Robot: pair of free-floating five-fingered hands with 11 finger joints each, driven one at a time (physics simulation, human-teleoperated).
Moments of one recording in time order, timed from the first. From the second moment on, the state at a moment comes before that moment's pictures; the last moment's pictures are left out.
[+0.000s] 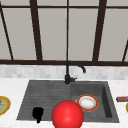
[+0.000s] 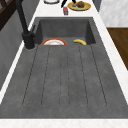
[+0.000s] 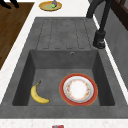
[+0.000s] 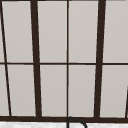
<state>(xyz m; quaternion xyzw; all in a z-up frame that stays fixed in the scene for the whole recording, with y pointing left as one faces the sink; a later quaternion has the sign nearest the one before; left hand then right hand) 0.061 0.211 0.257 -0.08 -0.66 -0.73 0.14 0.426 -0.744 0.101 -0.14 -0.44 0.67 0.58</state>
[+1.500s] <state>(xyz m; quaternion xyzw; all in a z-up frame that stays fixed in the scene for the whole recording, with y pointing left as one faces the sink) 0.061 0.211 0.257 -0.08 -0.66 -0.73 0.14 0.334 -0.759 0.129 -0.21 -0.48 0.66 0.54</state>
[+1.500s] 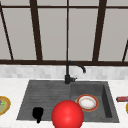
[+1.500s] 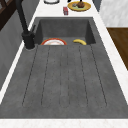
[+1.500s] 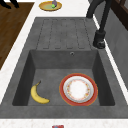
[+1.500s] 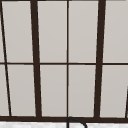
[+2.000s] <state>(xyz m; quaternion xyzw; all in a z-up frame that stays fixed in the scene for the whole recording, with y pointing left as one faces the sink) 0.061 0.211 0.257 -0.08 -0.66 -0.73 0.14 0.316 -0.758 0.137 -0.27 -0.52 0.64 0.49</state>
